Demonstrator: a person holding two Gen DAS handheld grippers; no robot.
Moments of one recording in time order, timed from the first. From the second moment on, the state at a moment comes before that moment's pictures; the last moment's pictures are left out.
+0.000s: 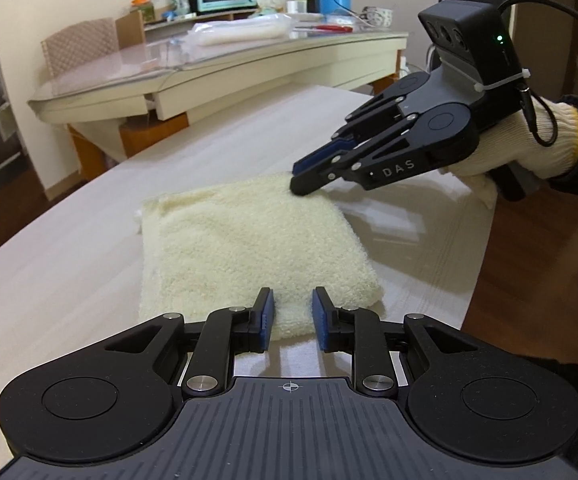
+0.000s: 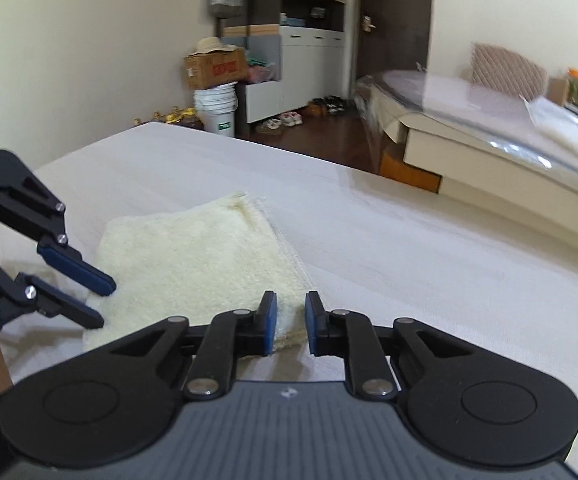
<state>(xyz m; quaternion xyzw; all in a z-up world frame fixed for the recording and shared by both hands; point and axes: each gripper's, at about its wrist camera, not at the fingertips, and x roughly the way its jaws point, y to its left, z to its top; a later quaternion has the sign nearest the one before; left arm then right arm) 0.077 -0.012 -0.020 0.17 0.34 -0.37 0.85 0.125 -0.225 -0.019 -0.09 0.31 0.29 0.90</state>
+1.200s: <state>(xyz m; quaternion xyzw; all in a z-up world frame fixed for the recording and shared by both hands) 0.087 0.025 -0.013 0.10 0.31 -0.29 0.90 0.173 -0.144 0.016 -0.20 0.22 0.37 0.88</state>
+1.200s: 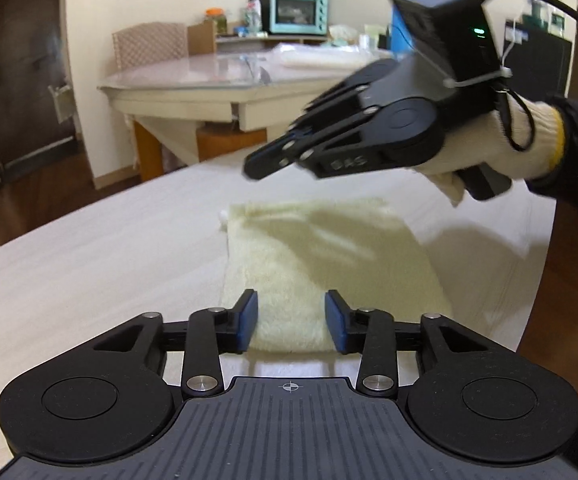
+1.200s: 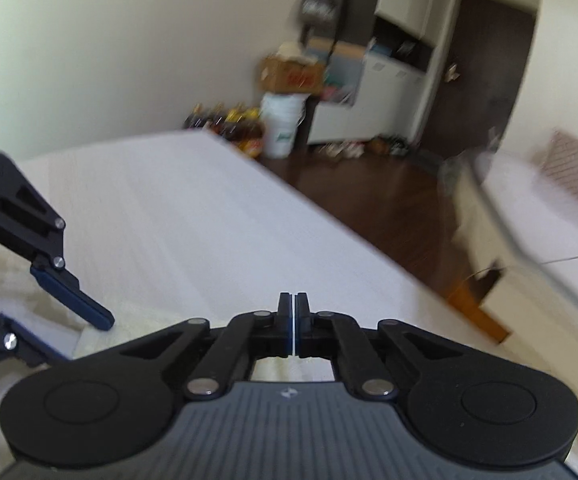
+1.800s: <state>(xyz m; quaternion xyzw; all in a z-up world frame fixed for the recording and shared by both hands) 0.081 0.020 -0.022 0.11 0.32 -0.28 0.90 0.191 -0.132 -0.006 -0.21 0.27 0.42 0.84</state>
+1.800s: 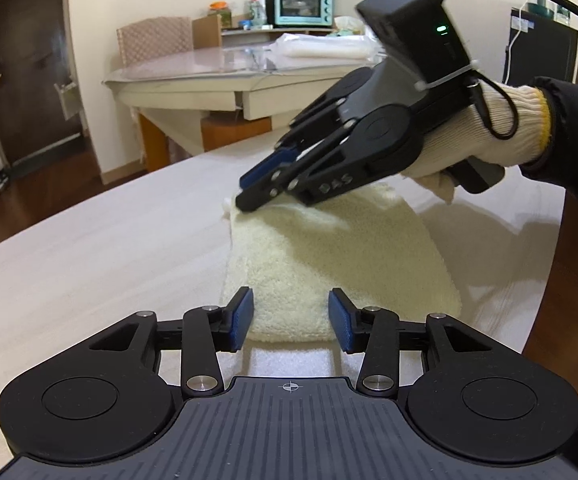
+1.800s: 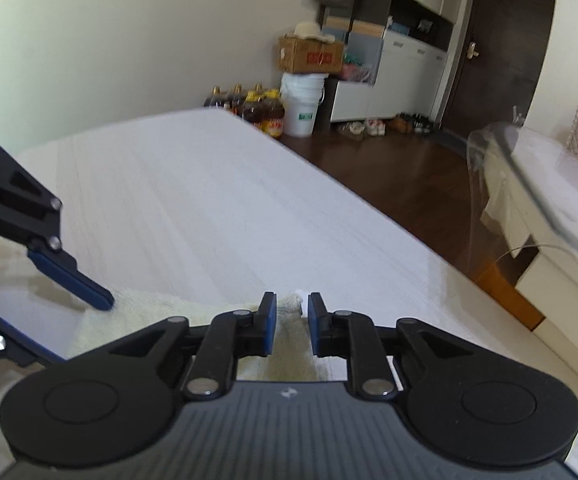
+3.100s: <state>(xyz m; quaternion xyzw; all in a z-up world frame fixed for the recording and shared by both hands) 0.127 0.020 -0.020 0.12 0.34 -0.28 0.89 0.199 -0.181 -0.003 -0.13 0.29 0.34 0.89</state>
